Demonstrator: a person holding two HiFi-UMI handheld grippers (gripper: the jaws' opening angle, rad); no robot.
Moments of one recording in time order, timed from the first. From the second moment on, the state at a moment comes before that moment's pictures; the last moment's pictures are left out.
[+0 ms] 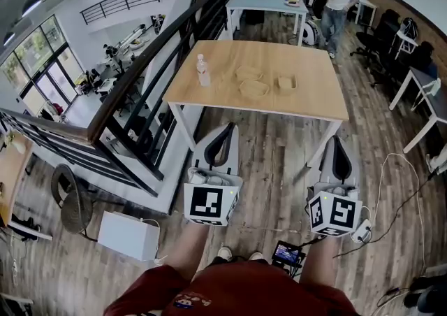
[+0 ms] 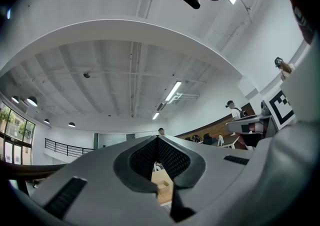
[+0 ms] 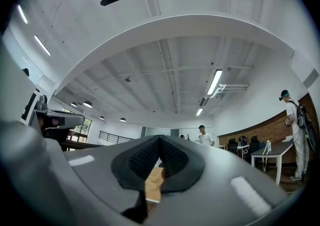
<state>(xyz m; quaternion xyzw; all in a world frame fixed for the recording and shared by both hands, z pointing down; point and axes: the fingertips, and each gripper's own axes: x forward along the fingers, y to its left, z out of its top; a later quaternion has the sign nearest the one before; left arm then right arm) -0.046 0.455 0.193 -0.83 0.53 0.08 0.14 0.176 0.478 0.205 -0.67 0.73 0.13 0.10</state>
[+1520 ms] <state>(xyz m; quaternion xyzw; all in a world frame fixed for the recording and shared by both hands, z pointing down) -0.046 0.332 0.213 -0.82 0.55 0.08 0.13 0.158 0.346 0.217 -0.65 0.74 0.13 0.08</state>
